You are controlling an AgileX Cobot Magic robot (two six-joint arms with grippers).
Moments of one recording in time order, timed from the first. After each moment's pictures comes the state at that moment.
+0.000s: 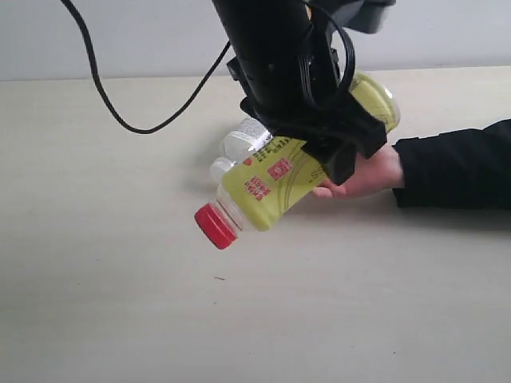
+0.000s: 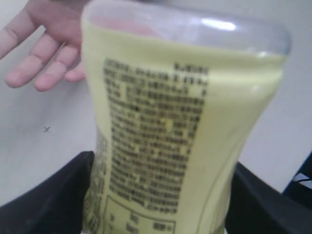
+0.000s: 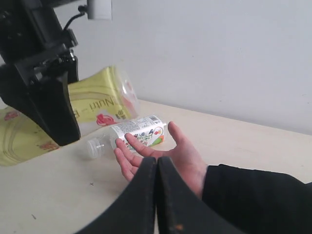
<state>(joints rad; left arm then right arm) -0.75 1.95 -1.82 -0.19 1.22 0.11 0.45 0.13 -0.19 0.00 0.29 0.00</state>
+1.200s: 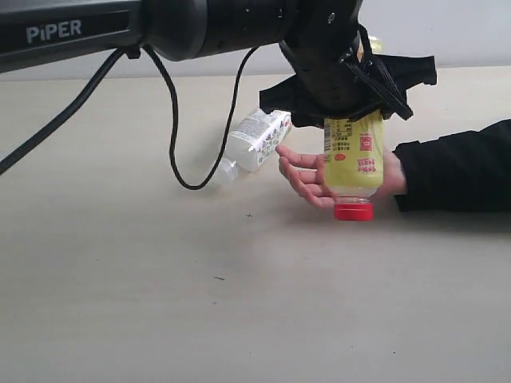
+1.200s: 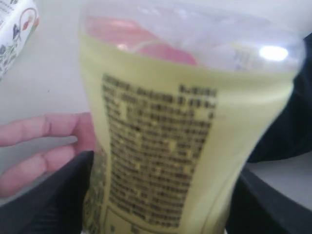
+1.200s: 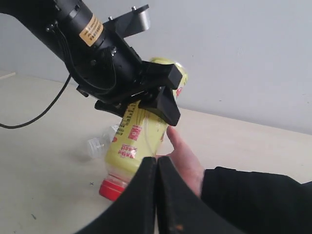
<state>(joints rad) -0.81 2.12 -1.86 0.18 0.76 -0.90 0.45 0.13 -0.19 0.00 0.29 0.00</state>
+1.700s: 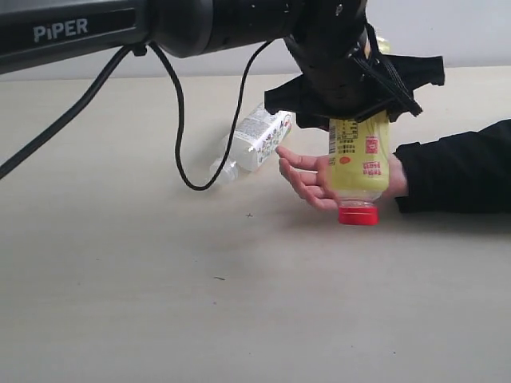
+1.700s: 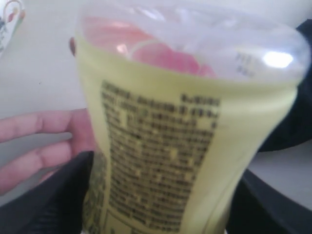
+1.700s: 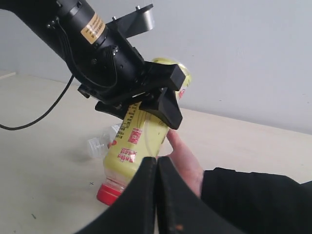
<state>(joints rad) -0.81 2.13 -1.90 0.14 0.81 -0.87 0.45 0.13 -0.19 0.00 0.29 0.00</state>
